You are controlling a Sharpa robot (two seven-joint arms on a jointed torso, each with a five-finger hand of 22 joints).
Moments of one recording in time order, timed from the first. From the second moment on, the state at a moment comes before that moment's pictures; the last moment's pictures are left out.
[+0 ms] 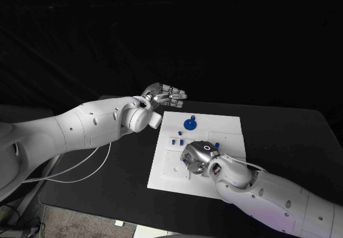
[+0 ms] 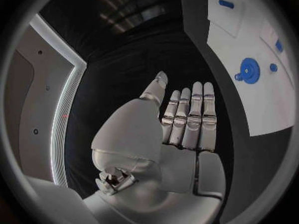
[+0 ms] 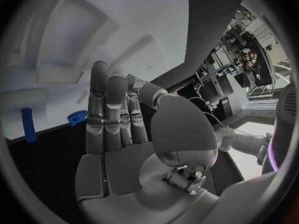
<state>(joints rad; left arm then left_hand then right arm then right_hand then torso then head) 1.30 -0.62 -0.09 1.16 -0.18 -0.21 0.25 1.39 0.03 0.01 -0.10 0.10 0.99 0.15 0.07 0.06 1.03 0.16 0.06 0.06 1.12 0.14 0.07 0.07 0.06 1.01 0.12 0.11 0.08 0.89 -0.48 0.05 1.37 -1.88 -0.32 -0.25 1.24 -0.09 0.66 -0.27 0.11 1.24 0.09 0.06 0.07 1.31 0.04 0.06 0.06 1.45 -0.06 0.82 0.55 0.11 1.44 -0.09 0.44 0.66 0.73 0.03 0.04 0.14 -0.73</state>
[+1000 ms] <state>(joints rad) 1.30 -0.63 -0.09 1.16 -0.18 -0.19 0.22 1.36 0.03 0.00 -0.06 0.10 0.91 0.17 0.07 0.06 1.00 0.17 0.06 0.06 1.11 0.14 0.07 0.07 0.06 1.00 0.13 0.11 0.08 0.89 -0.48 0.05 1.36 -1.77 -0.41 -0.24 1.23 -0.16 0.48 -0.19 0.07 1.09 0.10 0.07 0.06 1.08 0.10 0.06 0.06 1.44 -0.02 0.82 0.54 0.15 1.47 -0.04 0.36 0.61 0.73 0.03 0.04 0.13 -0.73</state>
